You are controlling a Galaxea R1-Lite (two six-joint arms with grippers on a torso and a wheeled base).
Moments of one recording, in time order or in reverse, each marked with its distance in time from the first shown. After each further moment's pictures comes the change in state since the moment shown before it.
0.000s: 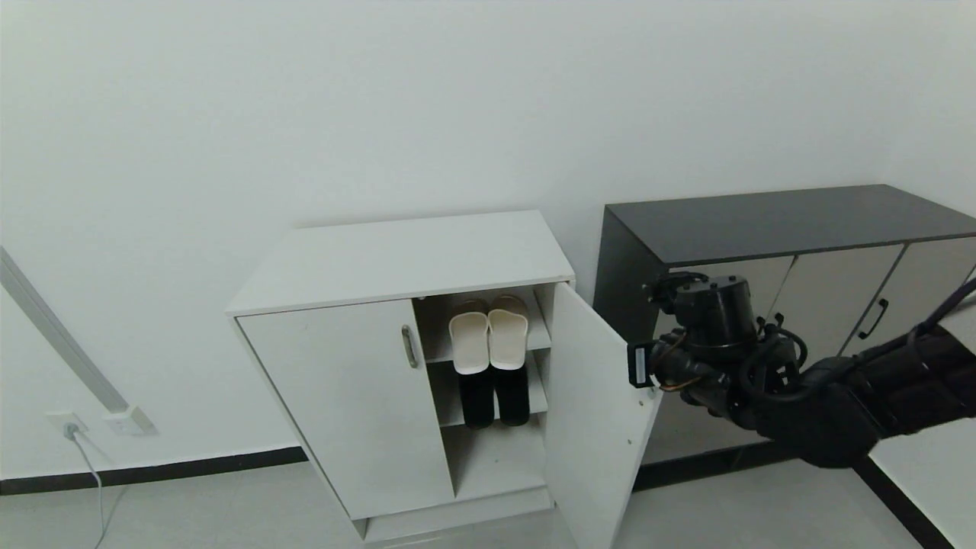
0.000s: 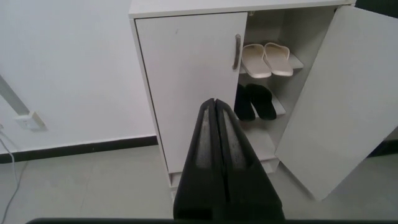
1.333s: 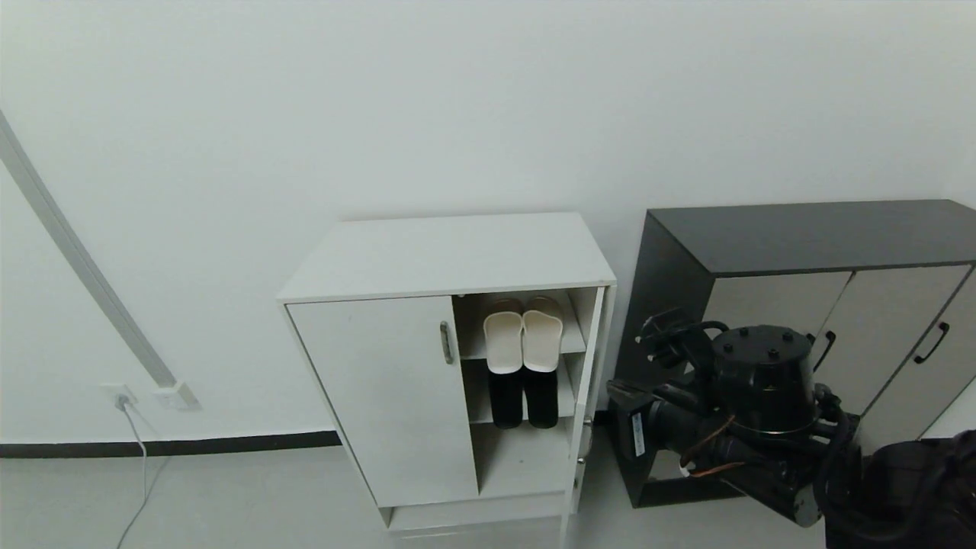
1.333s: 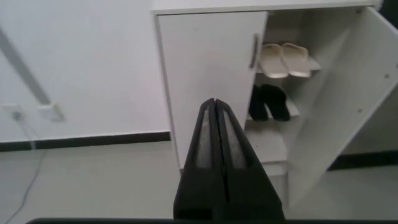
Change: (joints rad) left arm -0.001 0.000 0.000 0.000 0.000 0.000; right arm 0.149 -0.140 0.298 -0.268 0.140 -0.092
